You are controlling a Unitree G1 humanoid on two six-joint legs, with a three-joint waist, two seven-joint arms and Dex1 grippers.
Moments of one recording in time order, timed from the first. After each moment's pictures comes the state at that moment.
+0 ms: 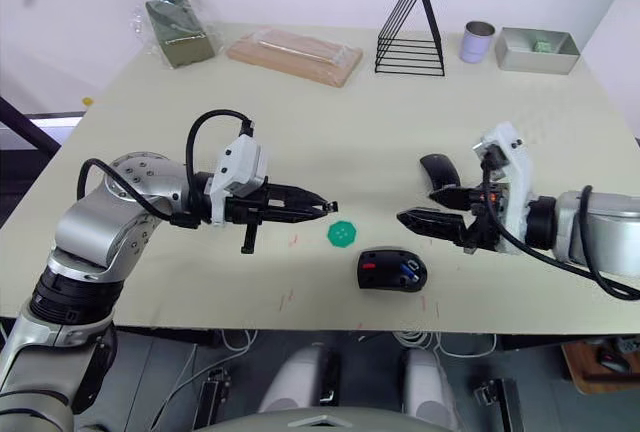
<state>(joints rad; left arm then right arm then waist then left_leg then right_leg) -0.57 0.79 -0.14 -0.31 -0.46 0.55 -1.23 -0.46 -1.16 0.04 -0.40 1.93 1.01 0.01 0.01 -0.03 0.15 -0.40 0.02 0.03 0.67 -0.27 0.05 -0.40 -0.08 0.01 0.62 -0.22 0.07</state>
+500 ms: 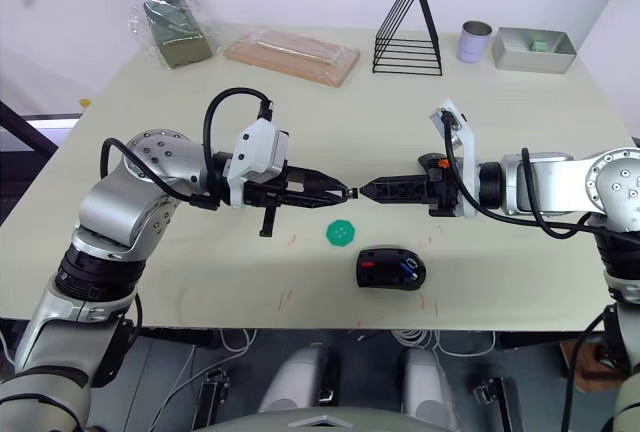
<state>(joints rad) -0.67 0.71 -0.20 -0.28 -0.41 0.49 -1.22 -0.75 -0.83 0.12 -0.06 1.95 1.27 0.02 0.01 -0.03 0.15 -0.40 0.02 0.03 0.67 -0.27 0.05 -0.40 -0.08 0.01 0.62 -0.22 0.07</state>
